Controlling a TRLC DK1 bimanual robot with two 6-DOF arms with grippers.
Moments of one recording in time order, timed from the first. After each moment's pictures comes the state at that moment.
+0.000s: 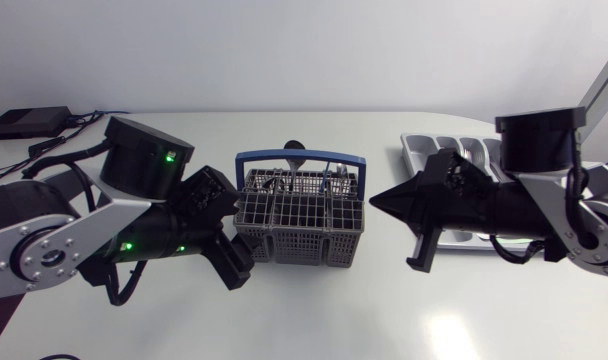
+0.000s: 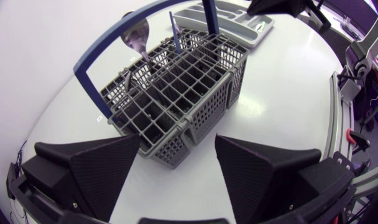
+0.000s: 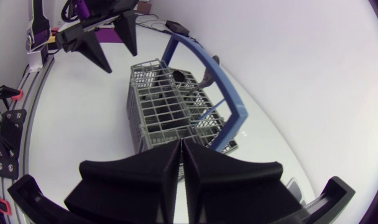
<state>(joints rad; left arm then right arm) -0.64 1.26 0.73 -0.26 0.04 0.30 0.30 1.17 0.64 -0.07 -0.49 -0.71</state>
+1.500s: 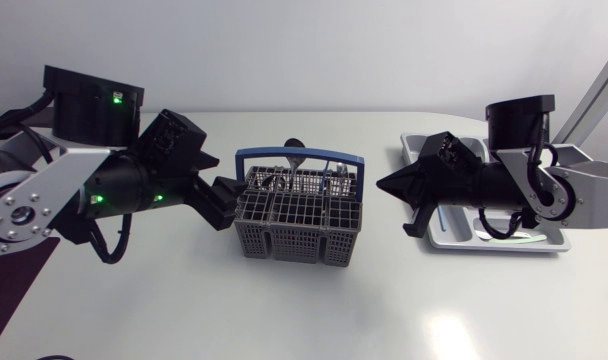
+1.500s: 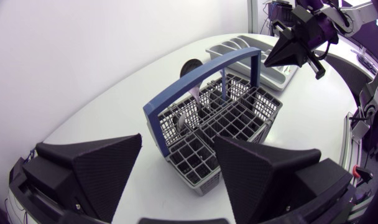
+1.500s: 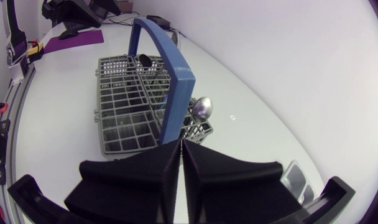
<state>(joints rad) -0.49 1.23 0.81 -0.17 0.08 0.28 0.18 1.40 0.74 0.02 -0.54 -0.68</state>
